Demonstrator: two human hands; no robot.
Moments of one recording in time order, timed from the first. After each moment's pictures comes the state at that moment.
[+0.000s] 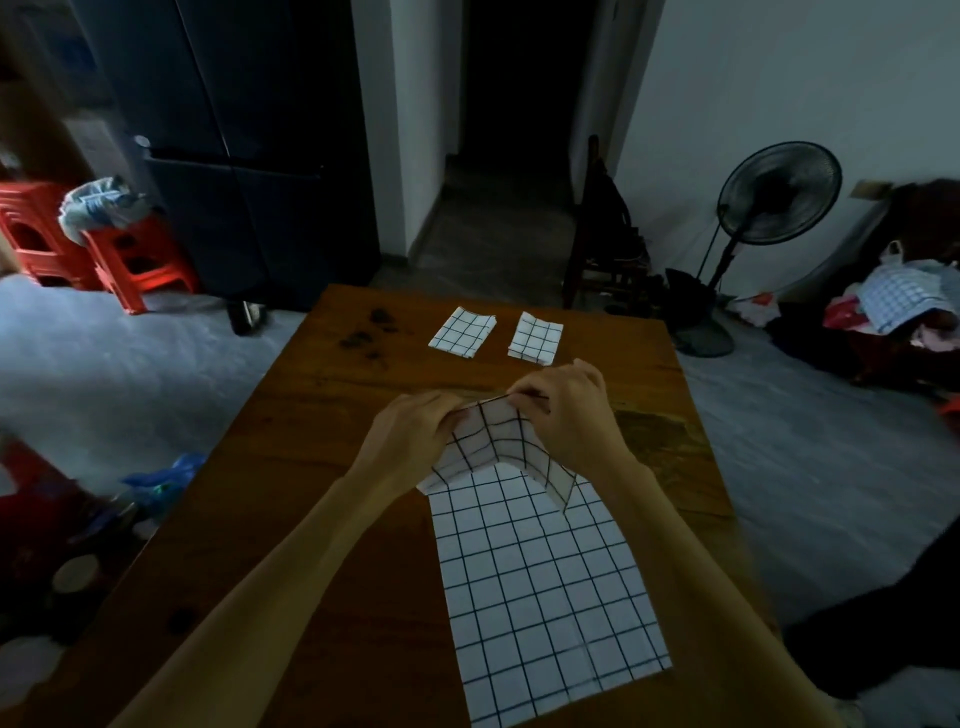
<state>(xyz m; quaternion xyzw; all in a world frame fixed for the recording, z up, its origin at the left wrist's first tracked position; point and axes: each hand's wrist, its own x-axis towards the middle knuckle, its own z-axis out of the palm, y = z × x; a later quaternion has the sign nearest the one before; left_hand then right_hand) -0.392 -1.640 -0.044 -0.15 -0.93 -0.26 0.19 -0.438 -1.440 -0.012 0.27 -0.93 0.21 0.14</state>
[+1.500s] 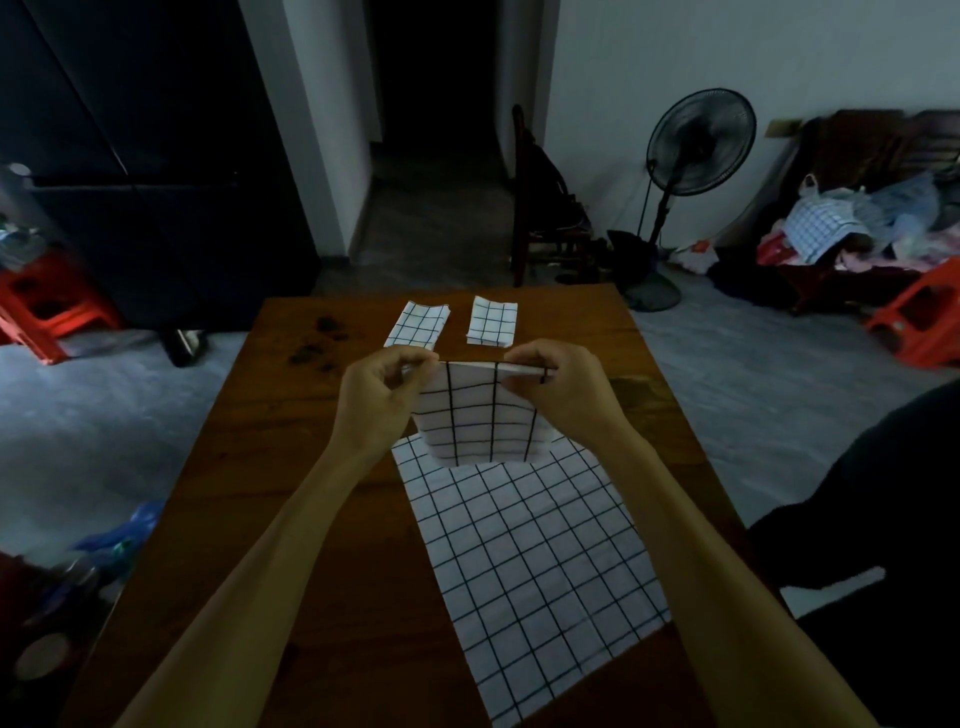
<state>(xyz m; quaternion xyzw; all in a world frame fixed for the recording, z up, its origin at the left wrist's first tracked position) -0.427 -1.633 -0.016 -0.09 -0.83 -0.53 0.16 -0.438 -1.417 -0.006 0.15 -0.88 0.45 0.07</state>
